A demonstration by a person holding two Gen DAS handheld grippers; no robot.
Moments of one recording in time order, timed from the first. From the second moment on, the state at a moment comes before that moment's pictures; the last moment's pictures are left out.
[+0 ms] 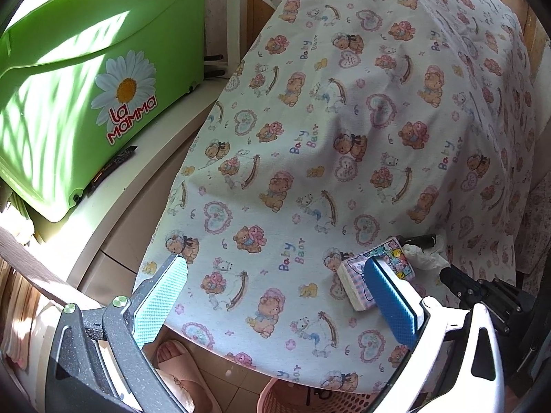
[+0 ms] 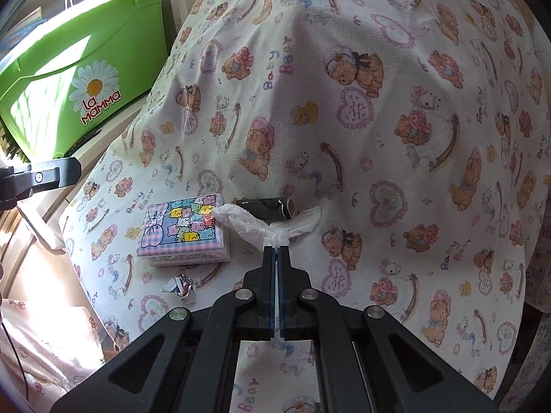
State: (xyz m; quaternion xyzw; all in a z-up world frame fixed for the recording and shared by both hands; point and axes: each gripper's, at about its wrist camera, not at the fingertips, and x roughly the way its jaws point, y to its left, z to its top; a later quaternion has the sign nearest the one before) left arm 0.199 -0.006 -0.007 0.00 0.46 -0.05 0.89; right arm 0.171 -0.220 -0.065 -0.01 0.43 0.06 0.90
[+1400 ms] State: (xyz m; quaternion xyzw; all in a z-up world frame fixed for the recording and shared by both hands) left arm 0.204 -0.044 -0.025 0.03 0.49 -0.07 0.87; right arm 0.151 -0.258 -0.086 0.03 0.49 0.07 0.87
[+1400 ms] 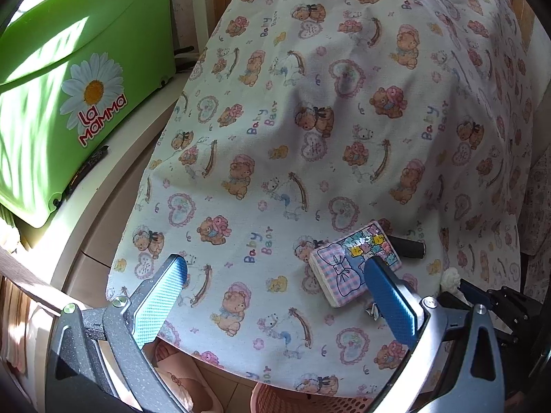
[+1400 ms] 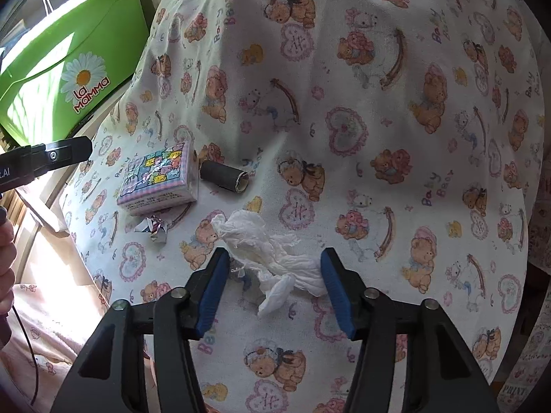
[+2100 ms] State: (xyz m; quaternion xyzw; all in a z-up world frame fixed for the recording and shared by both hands) left arm 0.227 -0.117 -0.061 0.04 0.52 -0.07 0.85; right arm 0.140 -0.290 -0.051 0.06 0.45 0.00 0.89
